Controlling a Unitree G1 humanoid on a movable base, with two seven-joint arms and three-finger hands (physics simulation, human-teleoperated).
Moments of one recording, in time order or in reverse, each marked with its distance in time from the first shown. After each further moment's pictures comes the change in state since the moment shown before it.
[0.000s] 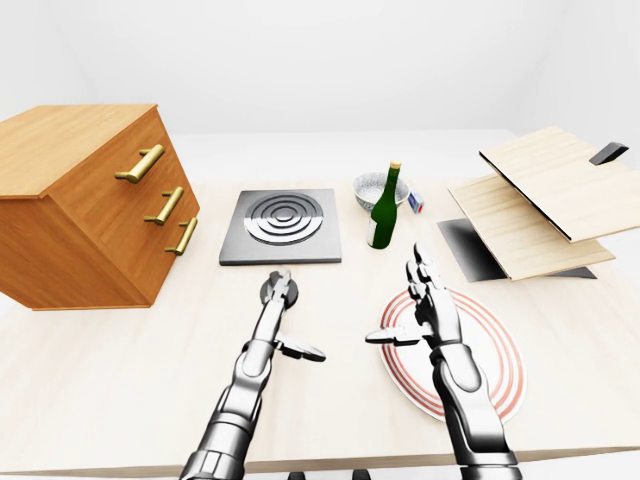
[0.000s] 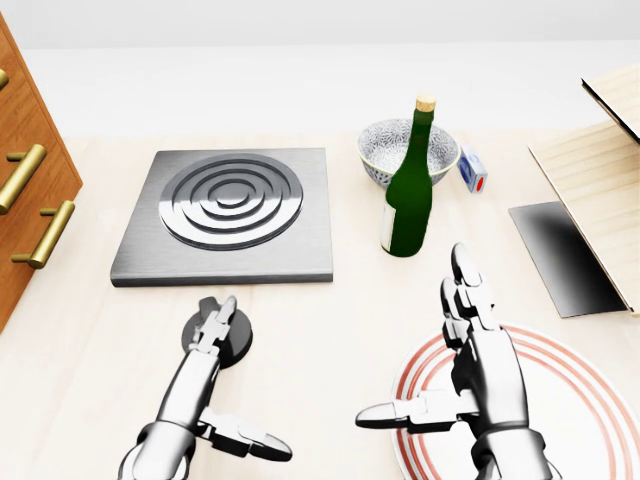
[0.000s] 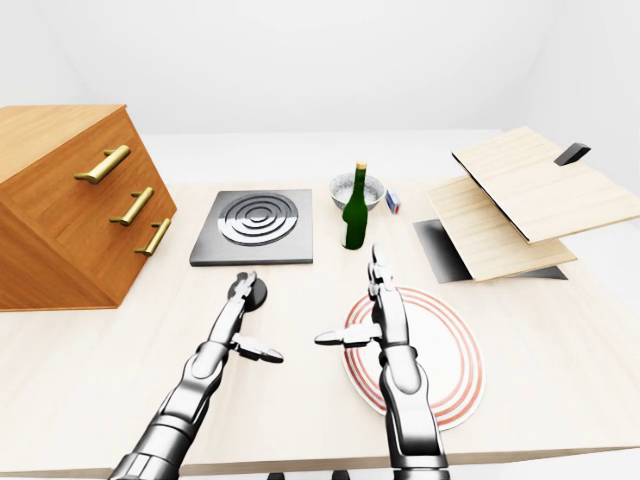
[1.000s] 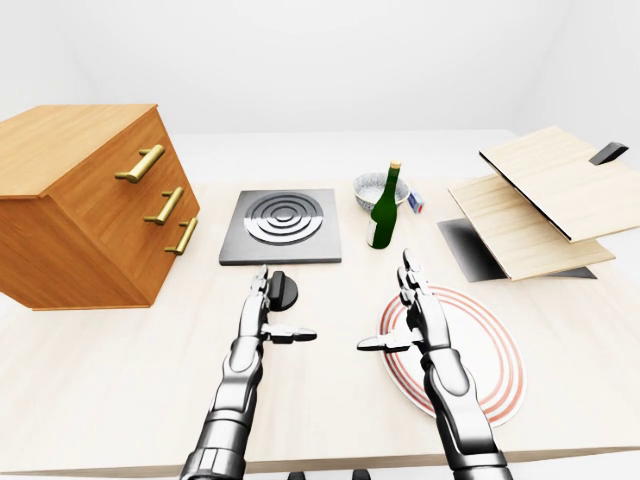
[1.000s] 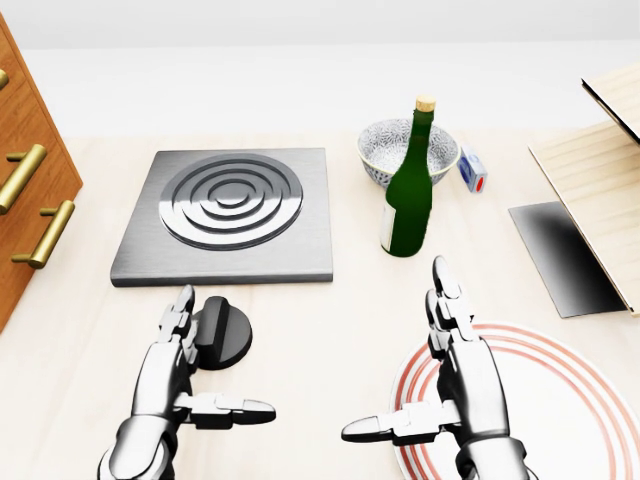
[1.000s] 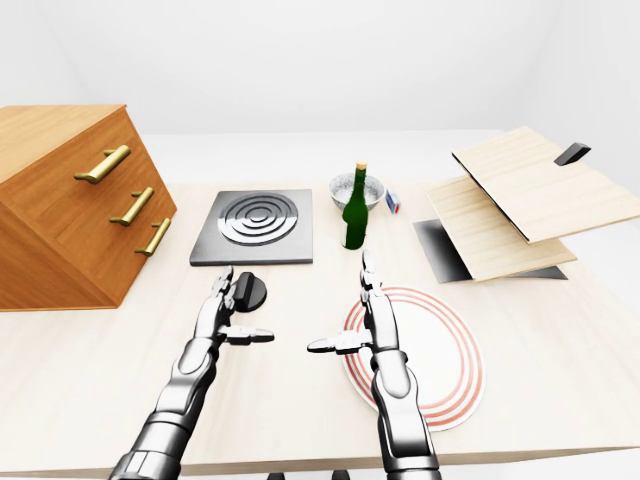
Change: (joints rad) left arm -0.005 -0.041 0.140 -0.010 -0.195 0.000 0.000; right arm 0.008 0.011 0.040 0.064 -0.046 -0.050 -0.016
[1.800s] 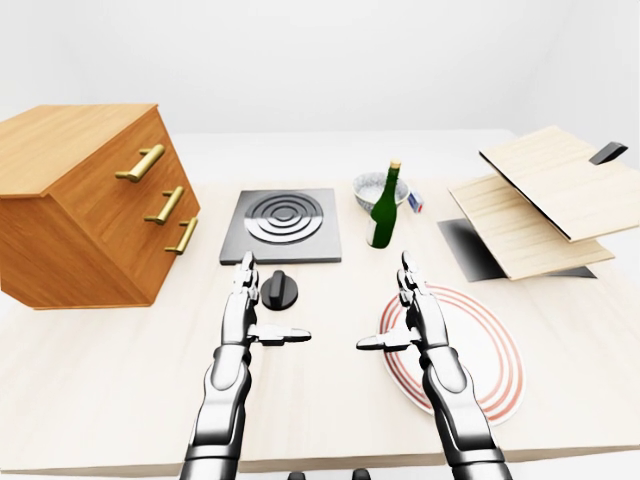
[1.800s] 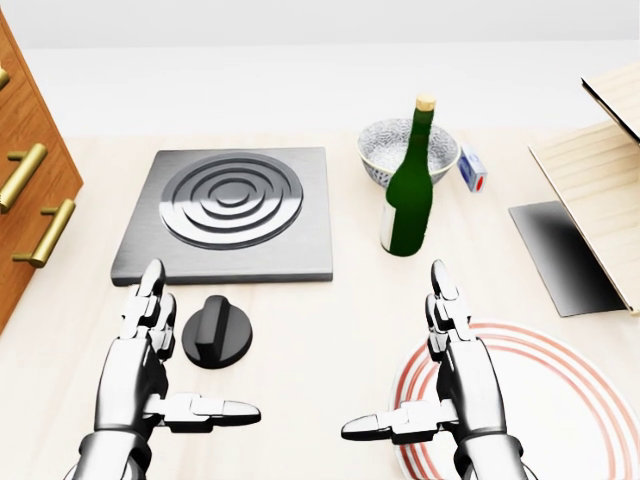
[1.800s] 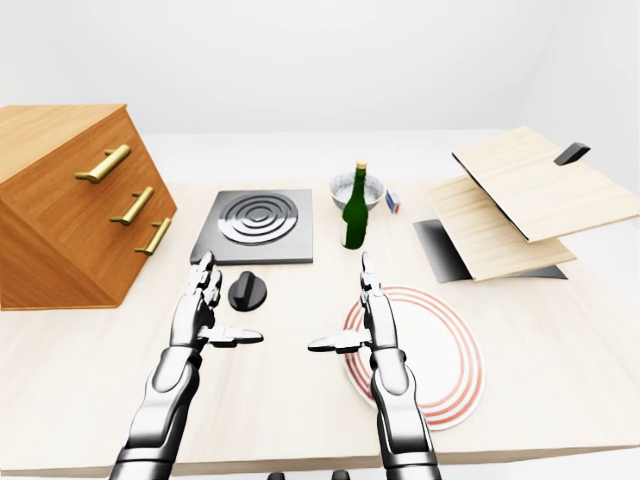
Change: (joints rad) left arm 0.188 -0.003 -0.009 -0.432 0.000 0.050 -0.015; right arm -0.017 -0.001 -0.002 0.028 -0.012 0.028 -0.012
